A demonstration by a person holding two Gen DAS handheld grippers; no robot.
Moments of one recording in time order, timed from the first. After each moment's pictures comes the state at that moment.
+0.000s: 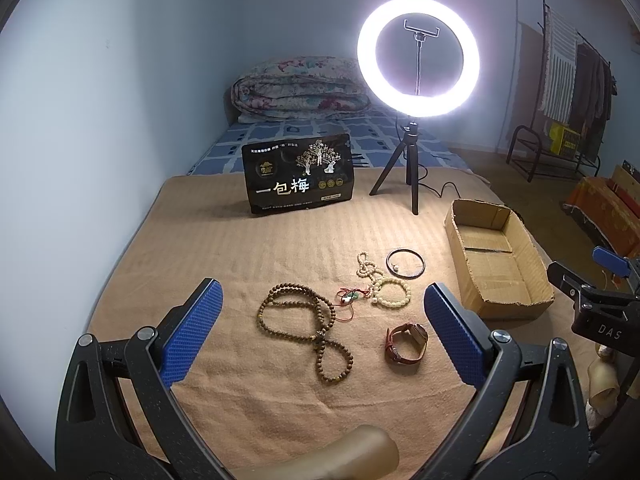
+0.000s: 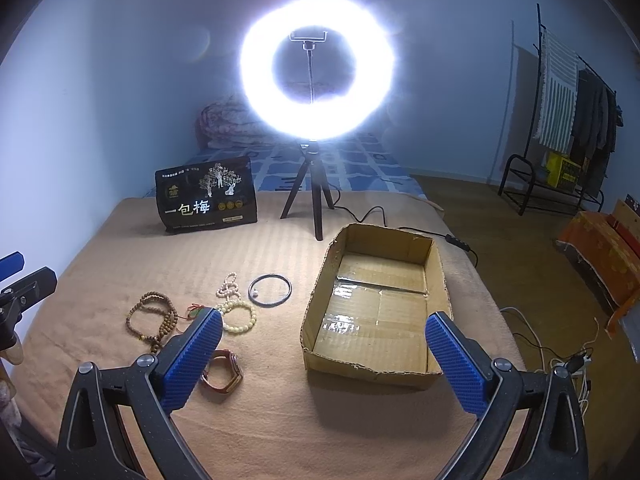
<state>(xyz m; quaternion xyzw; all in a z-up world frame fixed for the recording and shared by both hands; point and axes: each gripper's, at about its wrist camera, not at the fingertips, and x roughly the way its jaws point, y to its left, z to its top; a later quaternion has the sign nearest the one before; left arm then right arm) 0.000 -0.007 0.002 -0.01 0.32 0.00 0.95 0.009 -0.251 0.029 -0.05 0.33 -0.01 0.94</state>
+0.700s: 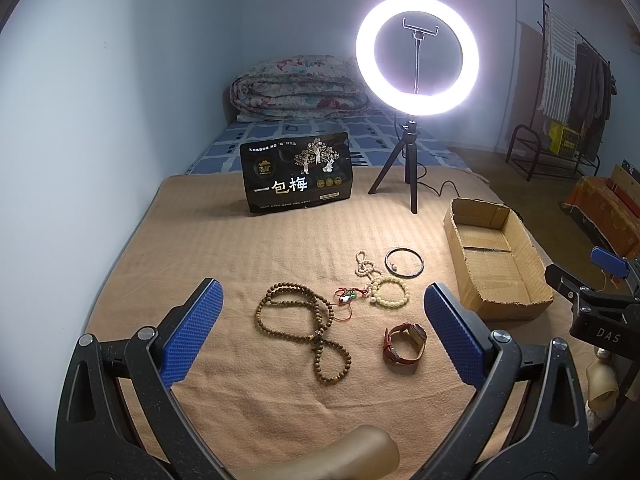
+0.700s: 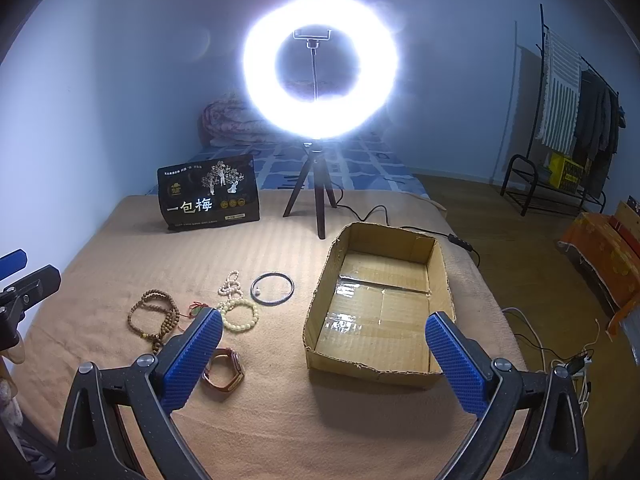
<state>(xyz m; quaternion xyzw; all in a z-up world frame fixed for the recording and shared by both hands) -0.001 -0.007 0.002 -0.01 0.32 0.00 0.95 0.009 -0.250 0.029 -0.05 0.33 0.00 0.94</state>
